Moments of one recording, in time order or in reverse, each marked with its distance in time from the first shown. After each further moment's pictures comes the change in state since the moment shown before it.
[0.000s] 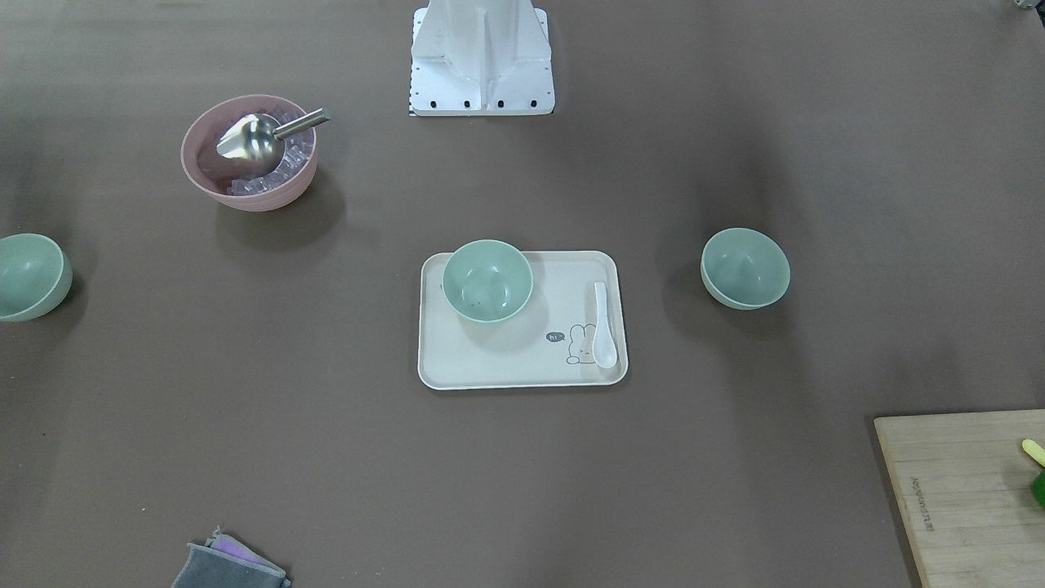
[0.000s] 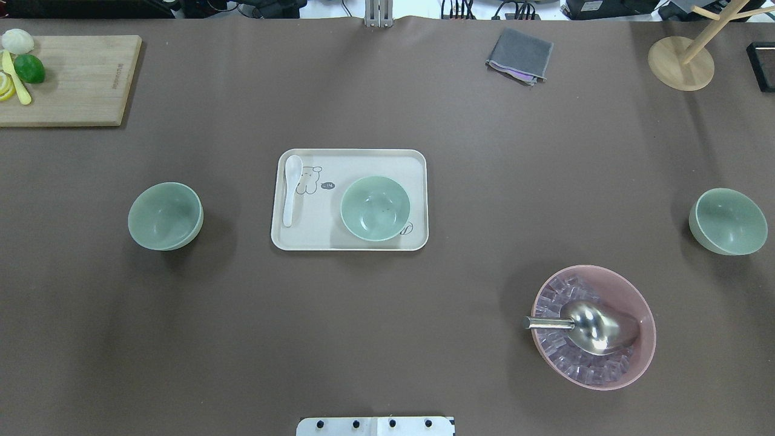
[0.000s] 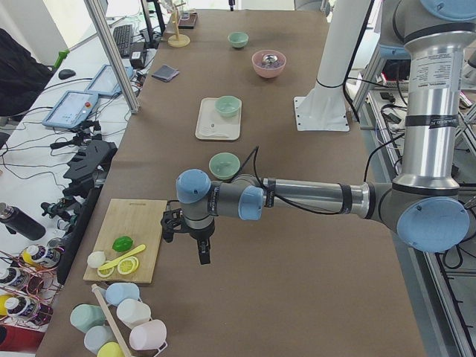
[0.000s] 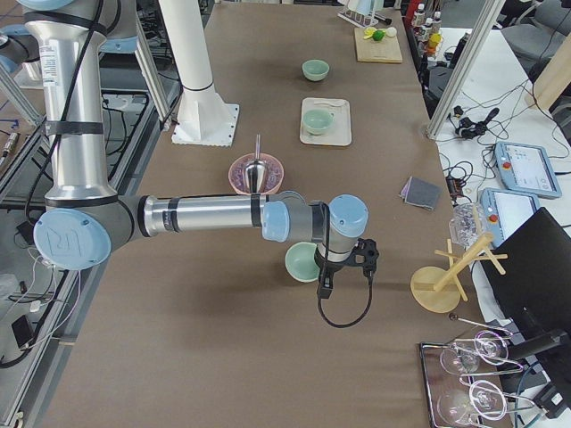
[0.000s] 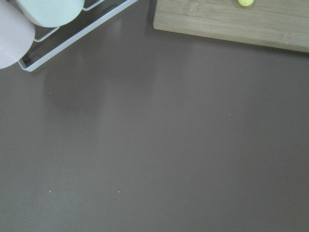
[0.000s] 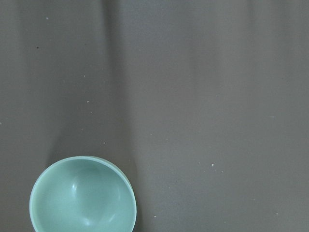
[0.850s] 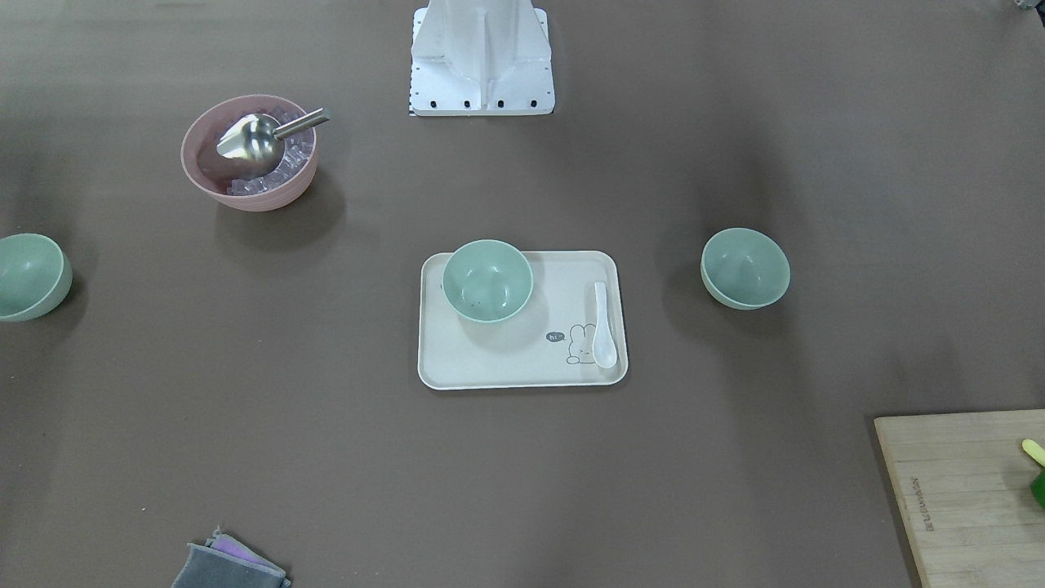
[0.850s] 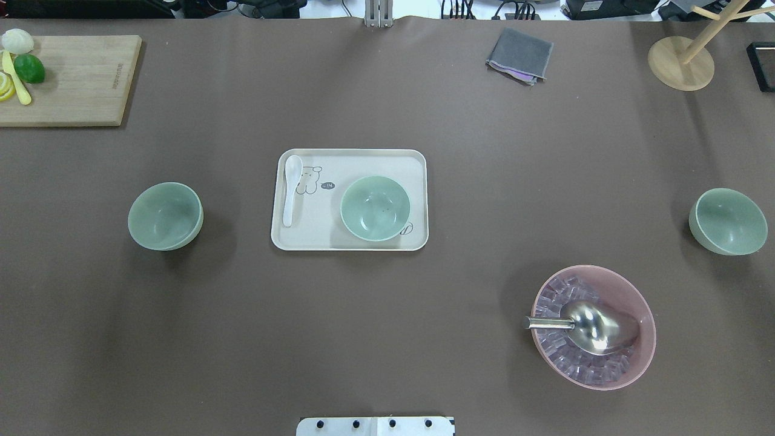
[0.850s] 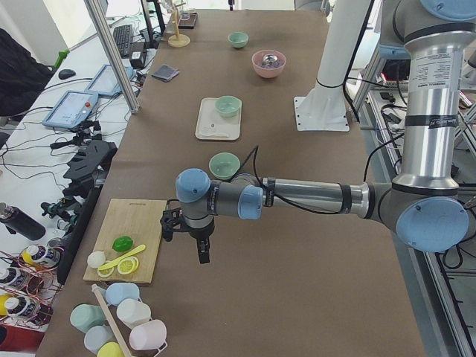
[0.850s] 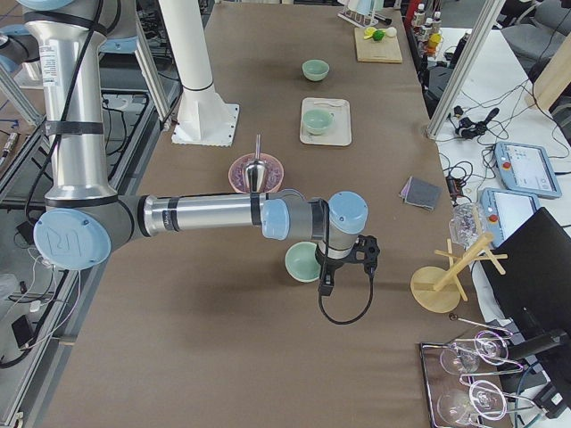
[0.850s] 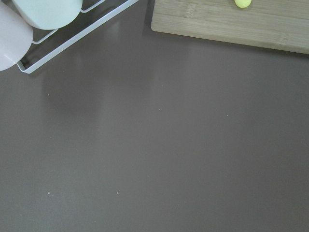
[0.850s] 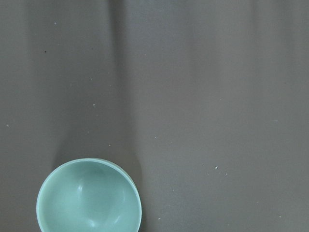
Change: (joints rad) left arm 0.001 -0.002 -0.001 -0.001 0.000 0.001; right arm 0.000 0.001 0.009 0.007 0.002 0.009
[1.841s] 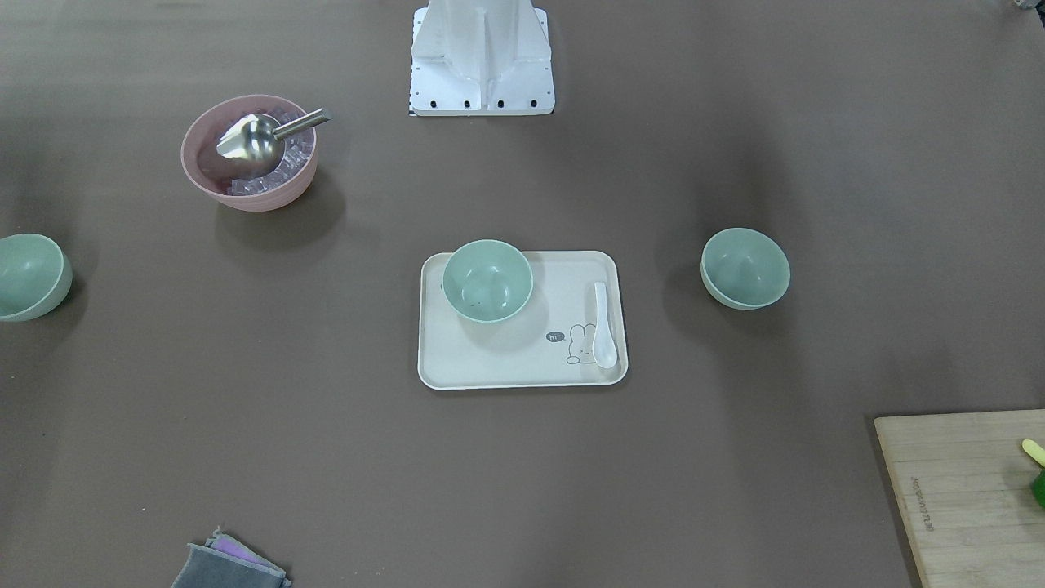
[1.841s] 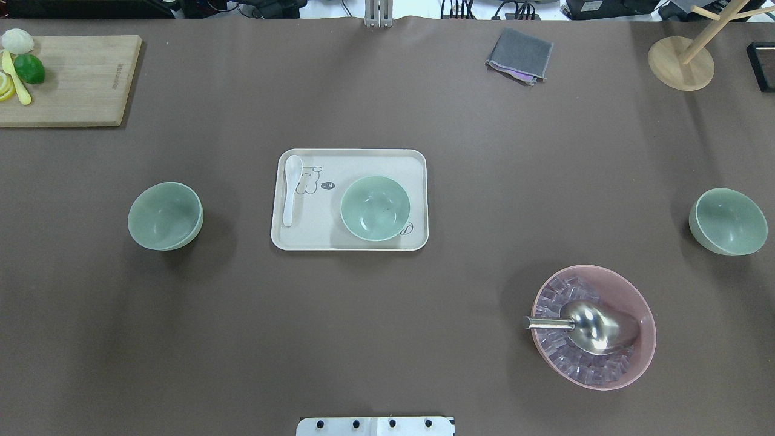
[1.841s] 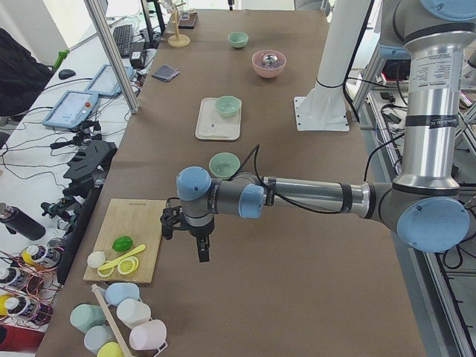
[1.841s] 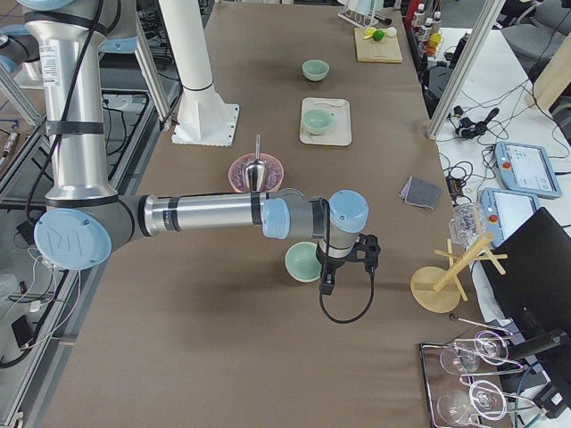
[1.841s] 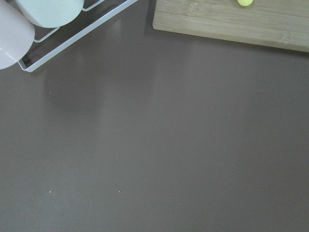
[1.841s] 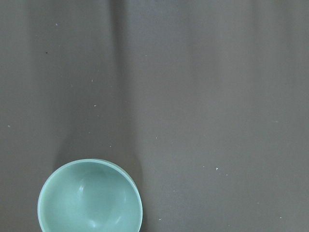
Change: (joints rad) left arm -0.001 -0.002 -0.035 -0.001 0.001 0.000; right arm 0.000 0.006 0.003 0.002 0.000 0.004
